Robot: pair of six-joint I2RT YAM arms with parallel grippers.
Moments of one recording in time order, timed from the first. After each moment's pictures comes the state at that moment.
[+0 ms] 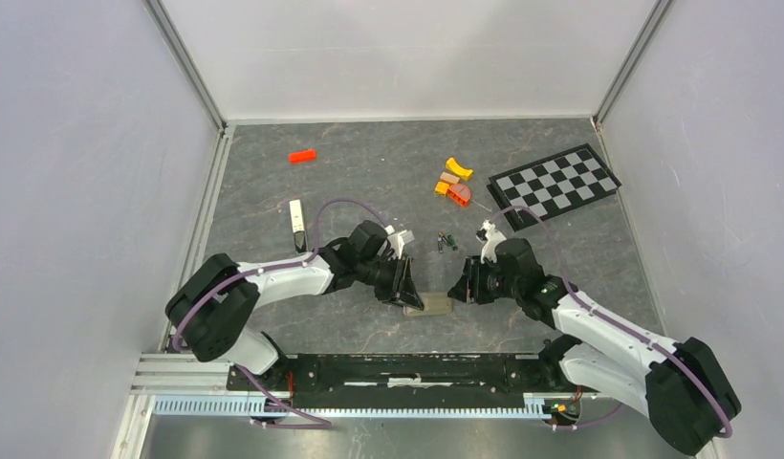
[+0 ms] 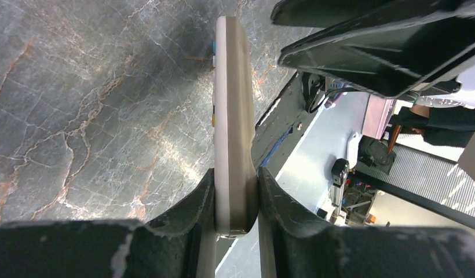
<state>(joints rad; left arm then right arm) -0.80 1.50 0.70 -0.02 0.64 -0.74 0.59 0.96 0.40 -0.13 -0.29 0.56</state>
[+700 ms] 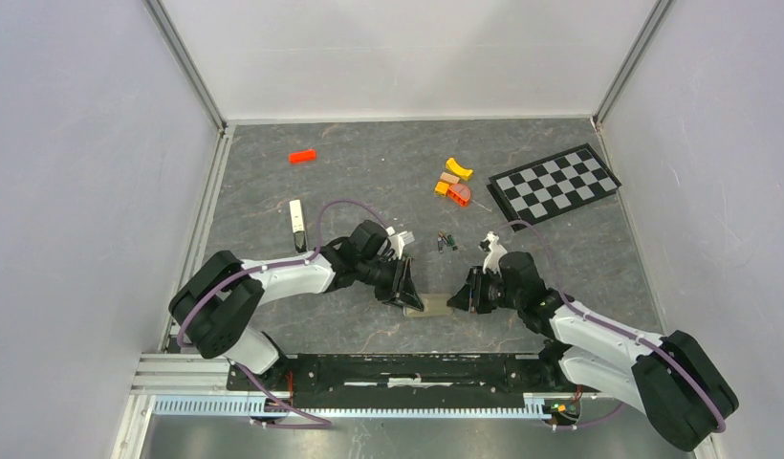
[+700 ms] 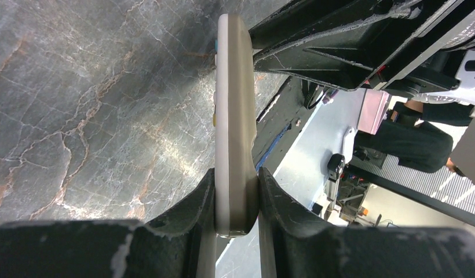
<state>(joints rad) -0.79 1.53 0.70 -0.02 0.66 -0.74 0.59 1.01 0.22 0.11 -0.39 0.65</state>
